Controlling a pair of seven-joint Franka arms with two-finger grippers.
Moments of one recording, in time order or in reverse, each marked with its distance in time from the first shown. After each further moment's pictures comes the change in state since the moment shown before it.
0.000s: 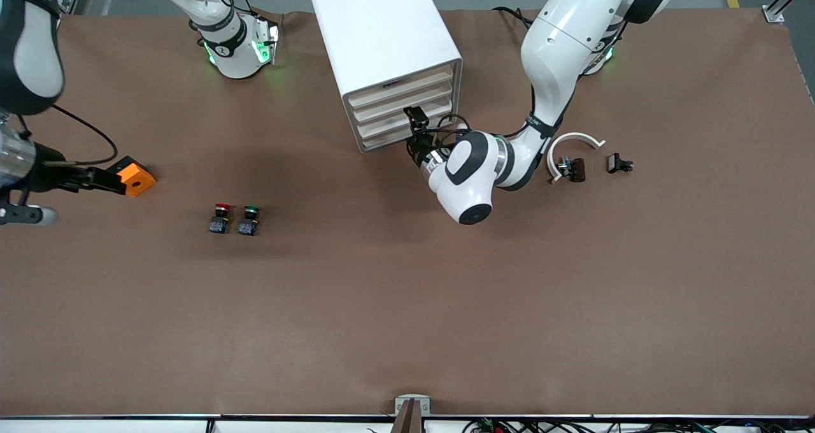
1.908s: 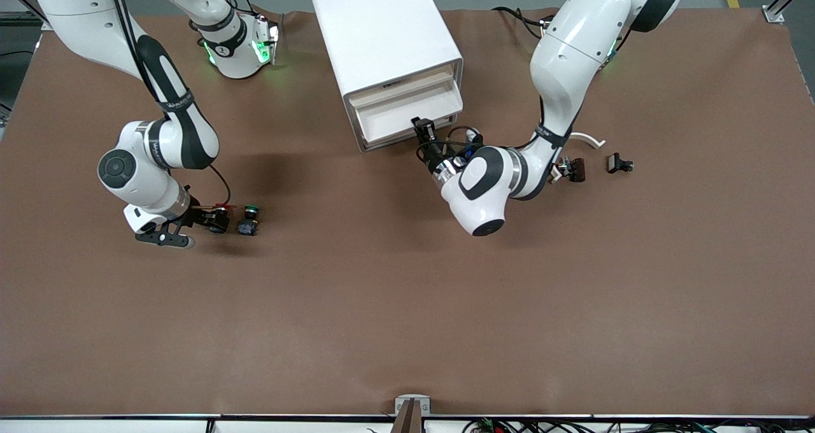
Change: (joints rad) left arm 0.050 0.038 0.020 0.034 -0.027 -0.095 -0.075; right arm 0.092 0.234 0.004 -0.482 0.000 0.847 0.129
